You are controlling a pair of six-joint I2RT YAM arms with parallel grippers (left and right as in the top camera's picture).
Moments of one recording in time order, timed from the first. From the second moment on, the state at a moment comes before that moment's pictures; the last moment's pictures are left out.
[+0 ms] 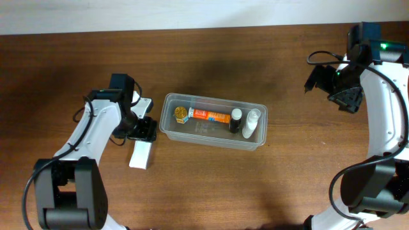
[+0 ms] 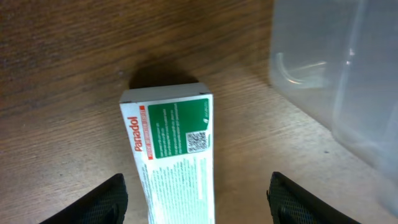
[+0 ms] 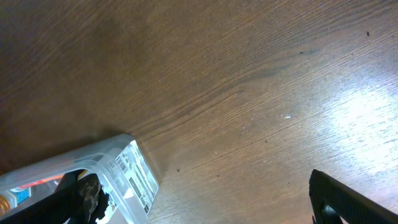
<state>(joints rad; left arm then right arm) -0.06 1.77 1.23 -0.99 0.13 0.16 -0.20 1.82 1.79 -1.38 -0.10 0.39</state>
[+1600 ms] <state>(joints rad) -0.39 1.71 1.63 -1.09 0.14 0.68 -0.19 1.82 1.79 -1.38 -0.10 0.39</state>
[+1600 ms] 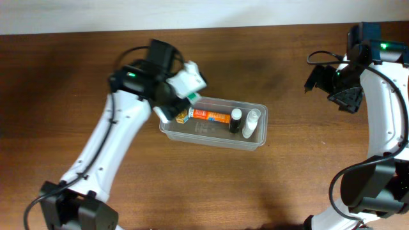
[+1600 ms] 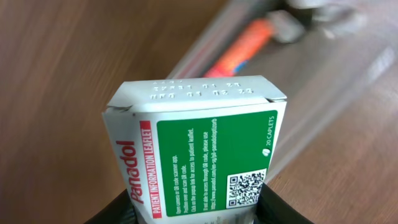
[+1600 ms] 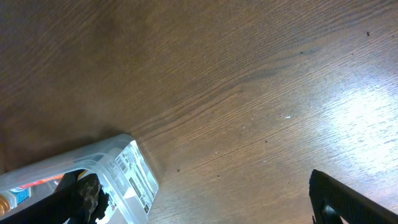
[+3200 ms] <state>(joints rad) -0.29 1.63 2.07 -1.27 -0.19 0.41 -0.20 1.82 1.79 -1.38 -0.10 0.39</state>
